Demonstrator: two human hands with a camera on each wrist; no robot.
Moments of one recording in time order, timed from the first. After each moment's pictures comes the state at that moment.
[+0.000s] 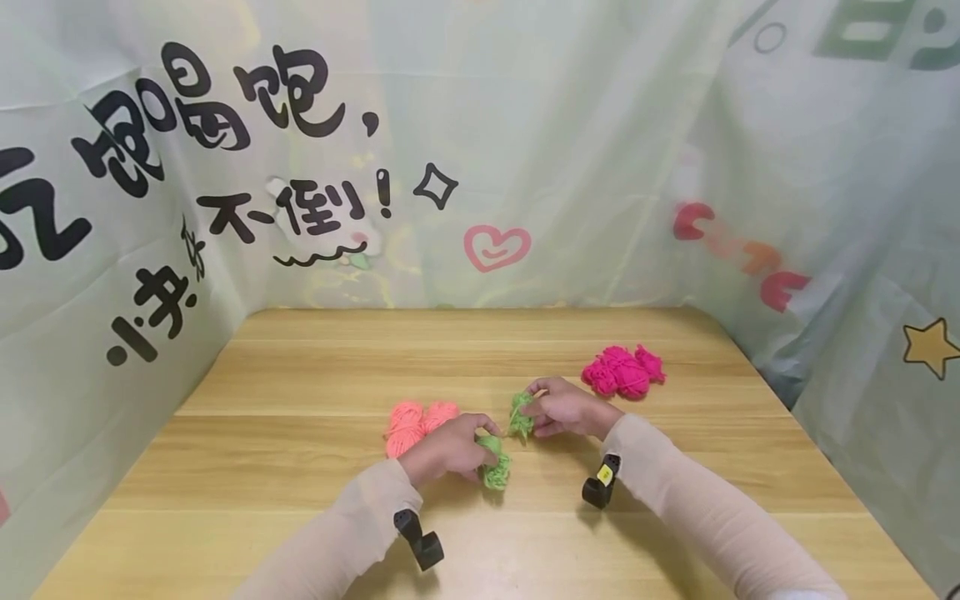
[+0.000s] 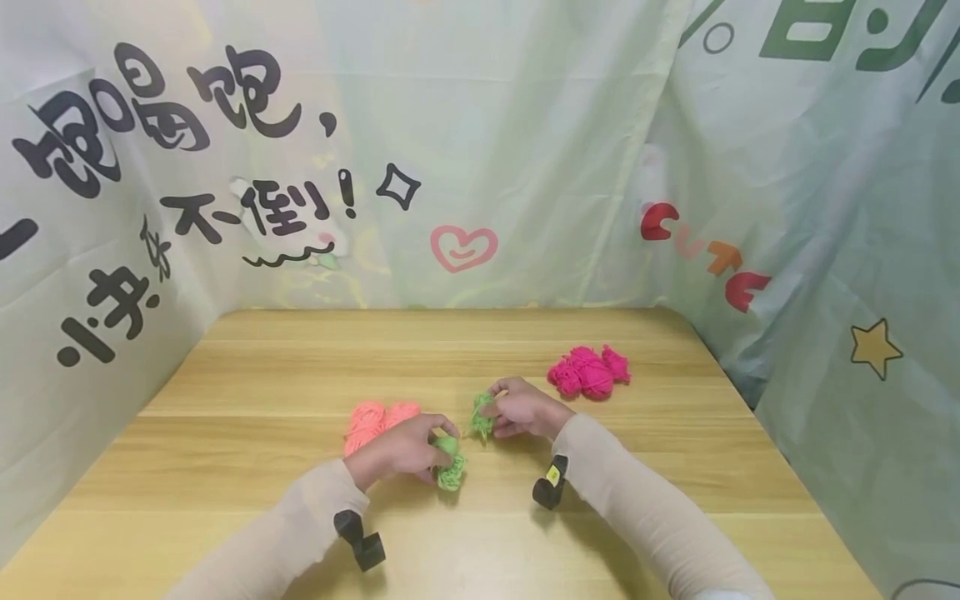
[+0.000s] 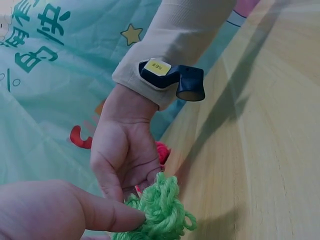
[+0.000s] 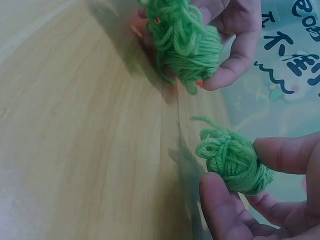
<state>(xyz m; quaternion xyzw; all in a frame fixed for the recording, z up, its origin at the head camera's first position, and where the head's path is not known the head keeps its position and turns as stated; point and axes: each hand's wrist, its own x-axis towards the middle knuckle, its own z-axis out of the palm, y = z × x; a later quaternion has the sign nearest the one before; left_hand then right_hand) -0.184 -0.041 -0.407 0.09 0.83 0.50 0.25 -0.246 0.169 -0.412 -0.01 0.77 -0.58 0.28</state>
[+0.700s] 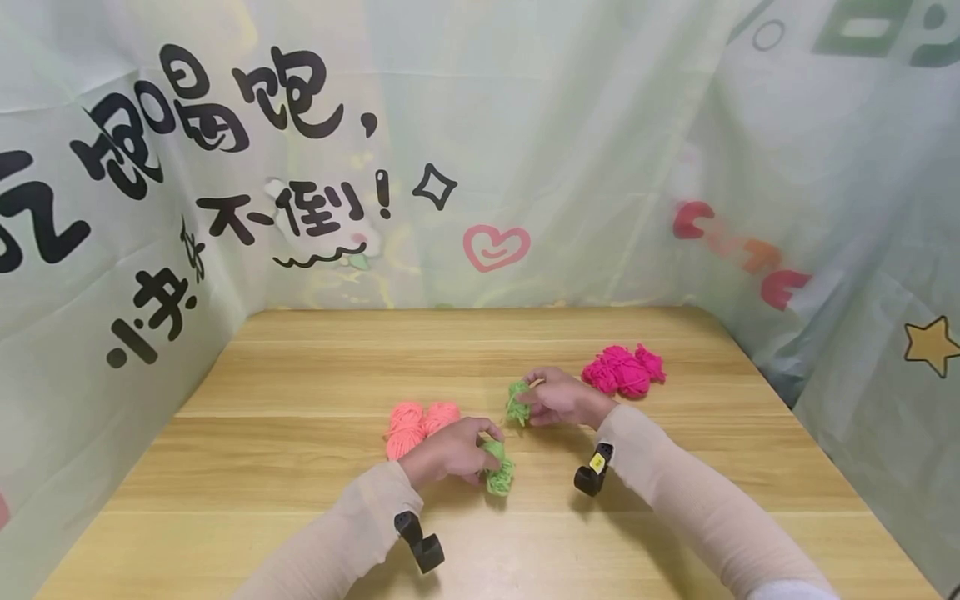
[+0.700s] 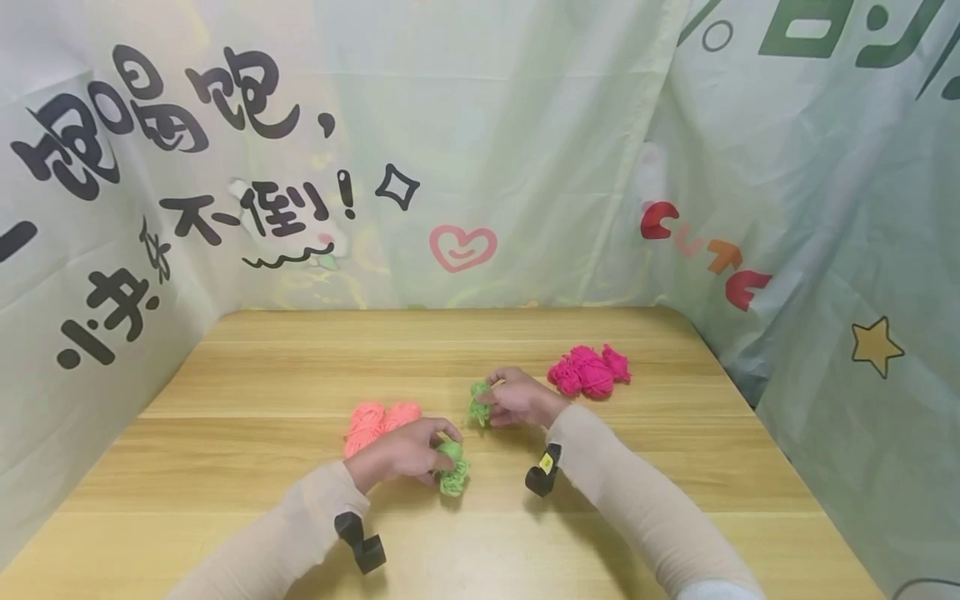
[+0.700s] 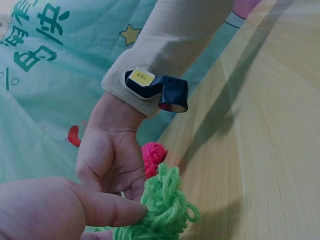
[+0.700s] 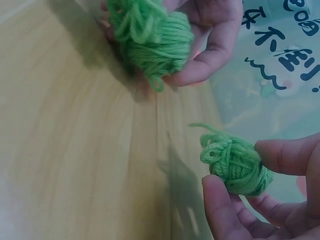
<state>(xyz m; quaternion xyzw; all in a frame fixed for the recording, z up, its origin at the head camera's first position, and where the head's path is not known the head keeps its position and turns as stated) -0.184 -0.041 -0.409 0.10 0.82 0.49 0.27 -0.259 0.164 -0.405 -0.01 0.76 -0.59 0.28</state>
